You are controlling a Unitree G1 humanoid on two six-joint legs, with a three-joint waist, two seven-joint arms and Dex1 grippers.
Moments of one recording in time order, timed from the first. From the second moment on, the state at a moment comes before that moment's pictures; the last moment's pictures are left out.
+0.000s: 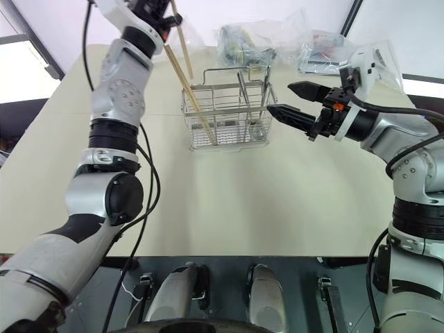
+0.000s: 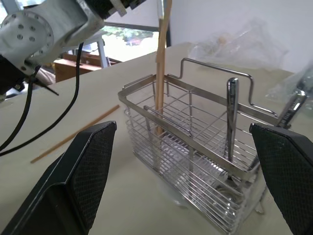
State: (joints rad) left arm -1.30 0.11 0.30 0.76 -0.41 0.05 -0.33; right arm -0.64 -0.77 -0.28 -0.16 0.75 0.83 0.84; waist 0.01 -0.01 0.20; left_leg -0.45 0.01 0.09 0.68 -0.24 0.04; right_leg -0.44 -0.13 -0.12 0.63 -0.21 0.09
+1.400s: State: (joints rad) left arm -0.88 0.41 0.29 -0.02 -0.30 1.44 0.09; right arm -0.64 -0.75 -0.22 -0.09 0.72 0.74 0.88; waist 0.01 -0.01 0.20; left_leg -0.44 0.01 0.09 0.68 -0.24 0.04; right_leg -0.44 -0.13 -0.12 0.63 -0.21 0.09
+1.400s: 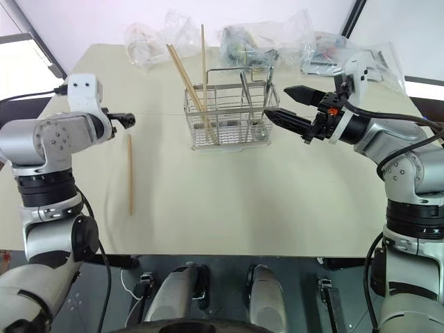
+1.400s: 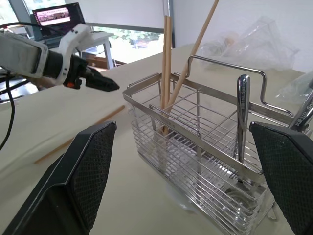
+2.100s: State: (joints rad) left arm -0.90 0.31 0.35 0.26 -0.19 1.34 0.12; right arm -0.60 -0.72 -0.21 -0.13 0.73 0.74 0.82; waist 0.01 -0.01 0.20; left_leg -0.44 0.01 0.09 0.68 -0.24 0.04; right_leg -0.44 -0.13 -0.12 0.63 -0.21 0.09
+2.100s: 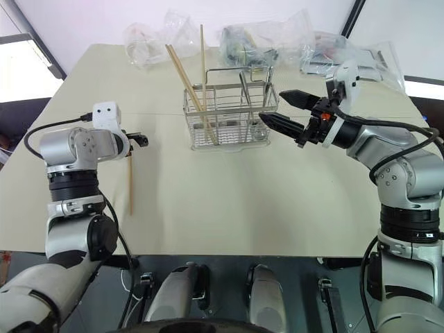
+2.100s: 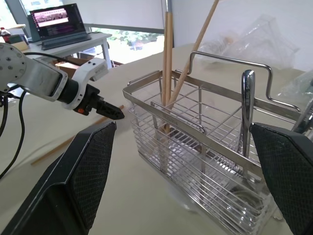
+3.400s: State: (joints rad) left arm -1.34 0.17 0.38 0.48 -0.44 0.38 -0.28; right arm -0.62 -0.76 -0.22 -0.14 0.75 0.76 0.83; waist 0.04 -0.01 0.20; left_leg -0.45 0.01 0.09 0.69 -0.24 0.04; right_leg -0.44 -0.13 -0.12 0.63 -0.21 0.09
